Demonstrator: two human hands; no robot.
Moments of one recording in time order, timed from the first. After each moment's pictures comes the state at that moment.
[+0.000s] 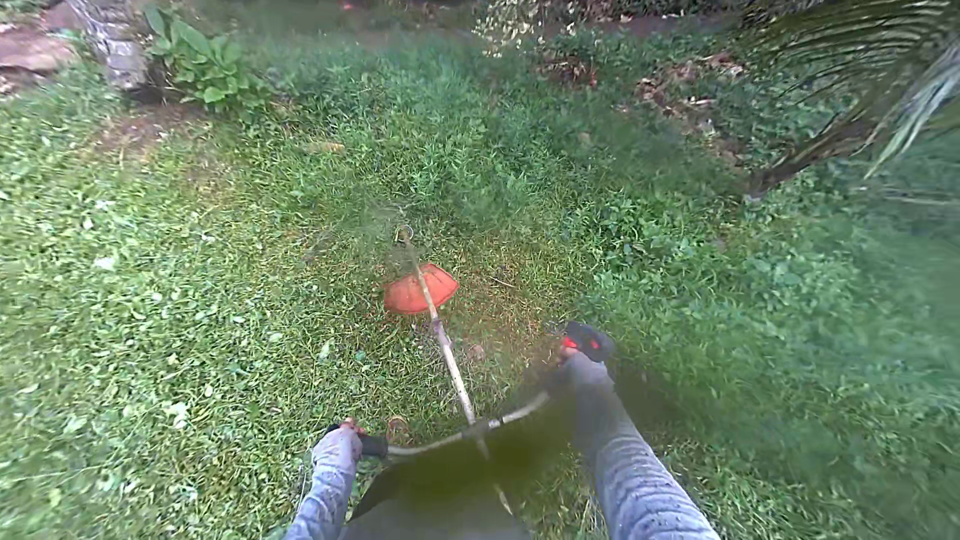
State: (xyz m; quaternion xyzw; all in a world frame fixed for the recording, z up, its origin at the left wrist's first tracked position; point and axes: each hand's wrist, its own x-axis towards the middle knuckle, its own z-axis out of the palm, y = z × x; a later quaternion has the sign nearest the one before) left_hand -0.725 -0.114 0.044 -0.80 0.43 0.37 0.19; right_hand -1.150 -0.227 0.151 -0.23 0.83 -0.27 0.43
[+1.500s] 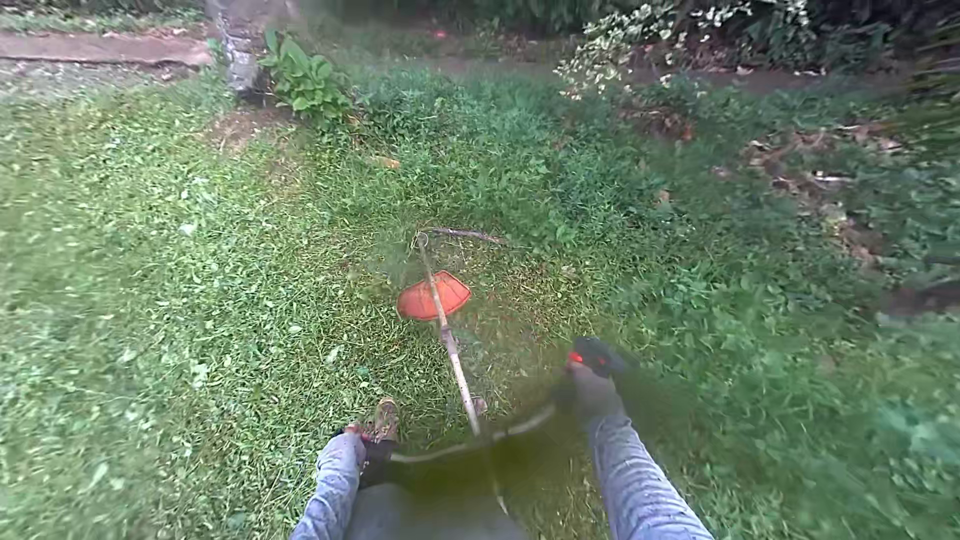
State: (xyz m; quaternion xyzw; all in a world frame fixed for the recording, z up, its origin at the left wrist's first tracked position) left_hand -0.821 -0.193 0.059 -0.87 0.24 0.43 0.06; right_hand -1.173 -0.384 0.219 -0.33 0.76 -0.30 0.47
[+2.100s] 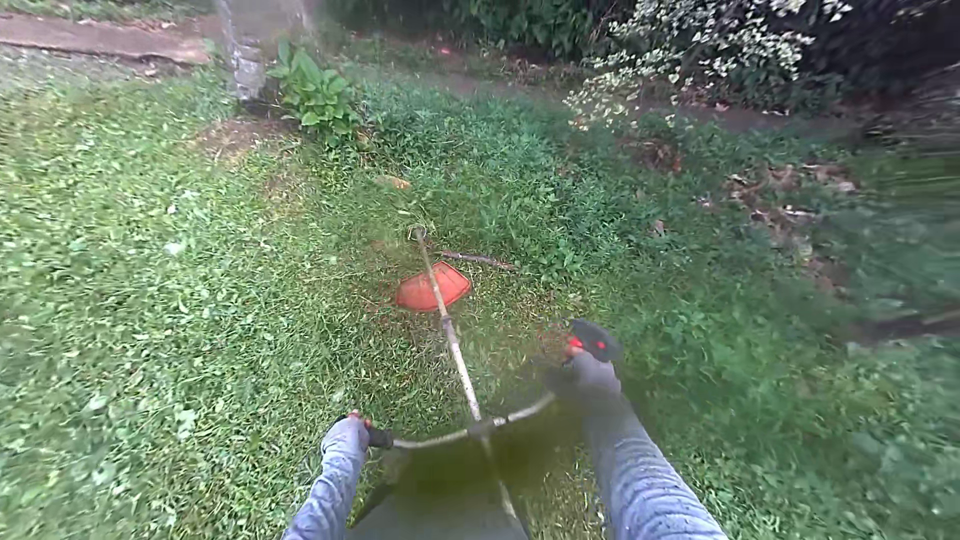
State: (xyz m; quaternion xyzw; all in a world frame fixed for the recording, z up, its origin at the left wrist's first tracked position) left_hand -0.661 -0.343 0.053 -0.83 0.36 0.40 0.15; right_hand -1.034 -0.524 0.215 -0.35 0.77 -0.32 0.44
